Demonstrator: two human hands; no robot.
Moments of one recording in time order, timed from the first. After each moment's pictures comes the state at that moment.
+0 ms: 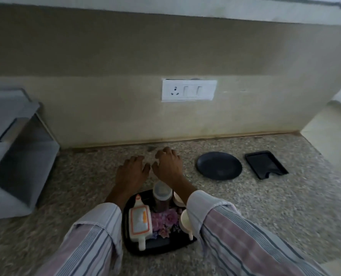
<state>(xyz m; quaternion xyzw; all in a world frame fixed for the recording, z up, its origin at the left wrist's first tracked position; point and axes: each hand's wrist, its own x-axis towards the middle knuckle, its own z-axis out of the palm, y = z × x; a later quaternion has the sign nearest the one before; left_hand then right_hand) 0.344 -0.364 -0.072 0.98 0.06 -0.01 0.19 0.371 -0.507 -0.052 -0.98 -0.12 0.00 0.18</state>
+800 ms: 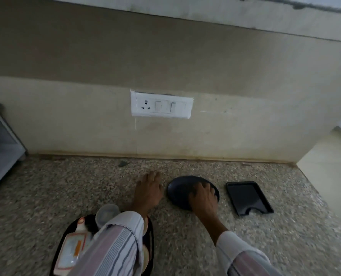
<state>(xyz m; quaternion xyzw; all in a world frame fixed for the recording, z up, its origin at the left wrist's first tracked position) 0.429 -0.556 -0.133 0.98 0.04 -0.09 0.17 0.430 -0.765 -0.122 -0.98 0.03 0.09 0.17</state>
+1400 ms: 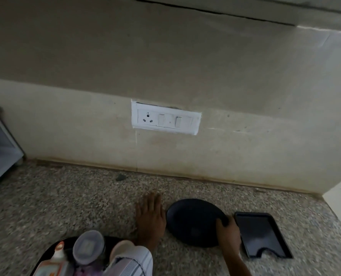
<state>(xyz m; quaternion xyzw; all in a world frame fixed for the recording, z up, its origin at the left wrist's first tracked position) 0.461 -0.591 -0.228 0.97 0.15 -0.05 0.17 0.491 -0.839 -0.188 -0.89 0.23 0.05 0.40</state>
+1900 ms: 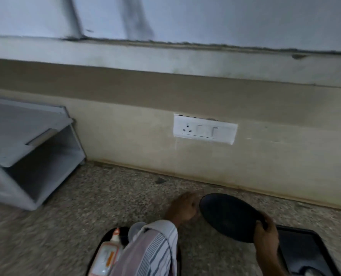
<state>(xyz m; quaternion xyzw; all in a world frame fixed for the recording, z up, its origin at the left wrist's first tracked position) 0.470 -0.551 -0.127 0.95 0.05 -0.15 0.27 0.486 -0.817 -0.129 -0.82 0.20 -0.02 0.54</state>
